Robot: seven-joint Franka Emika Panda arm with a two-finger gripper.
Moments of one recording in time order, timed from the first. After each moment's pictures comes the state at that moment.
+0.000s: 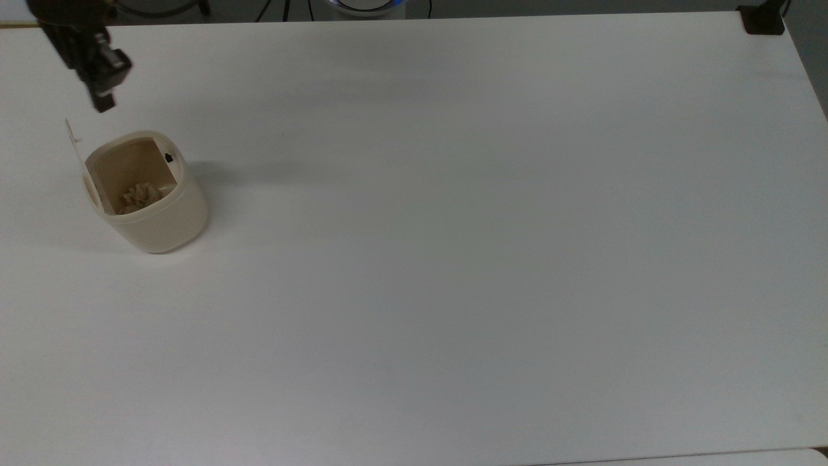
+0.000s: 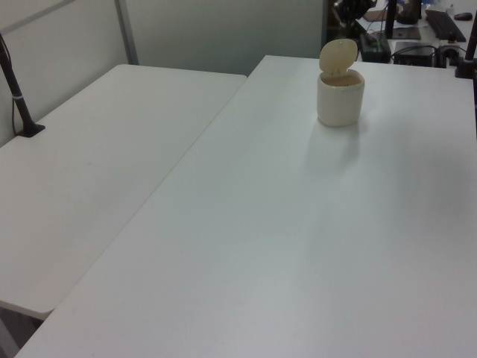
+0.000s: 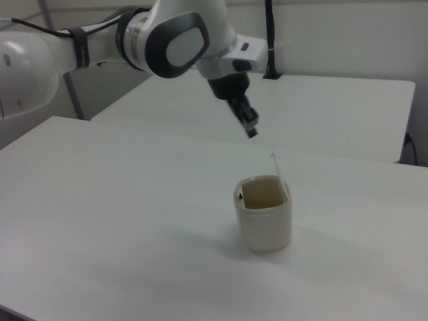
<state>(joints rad) -0.11 0.20 -0.26 -1.50 0.02 1.99 0.30</state>
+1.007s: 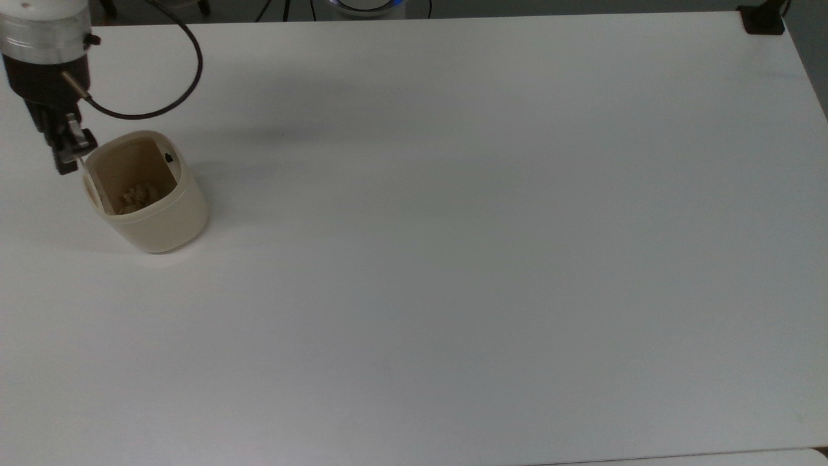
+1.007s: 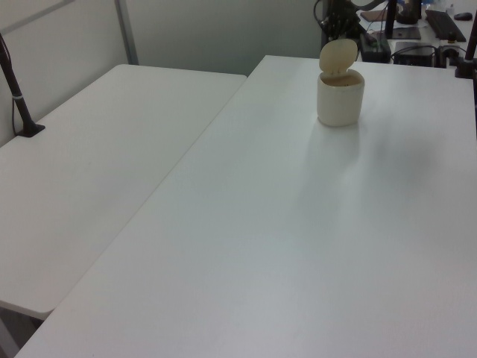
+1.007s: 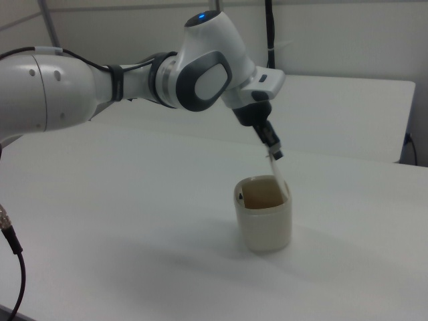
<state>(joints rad) -0.10 0.36 -0.31 -1.49 -0.07 2.21 0.46</state>
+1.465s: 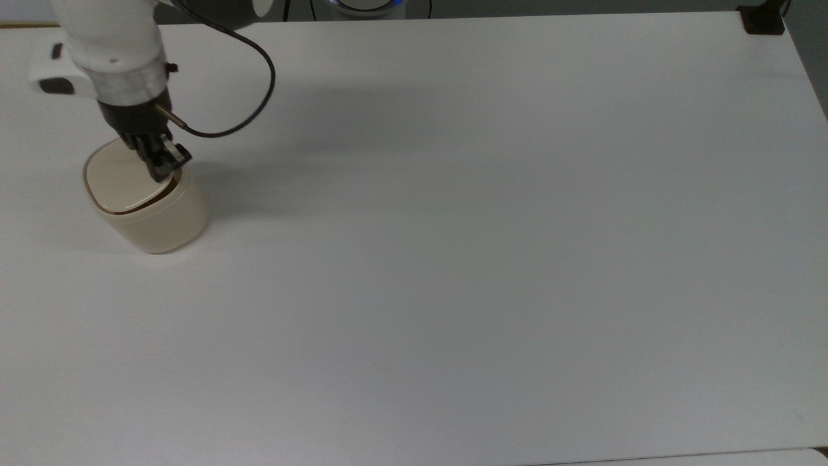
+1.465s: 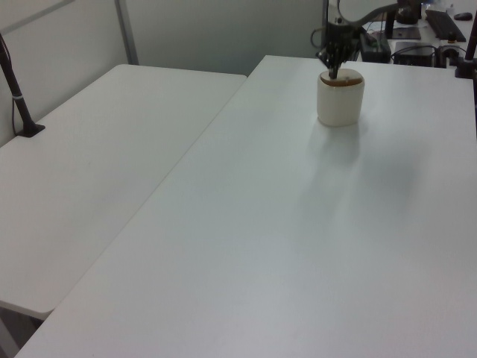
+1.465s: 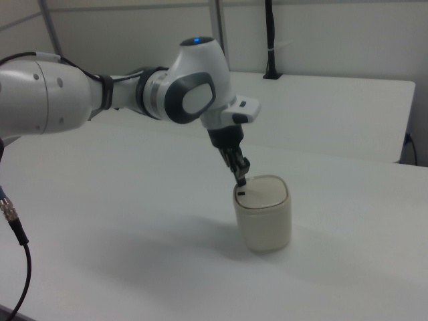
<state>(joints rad) -0.03 0.36 -0.28 -1.58 -0.03 2.07 0.35</state>
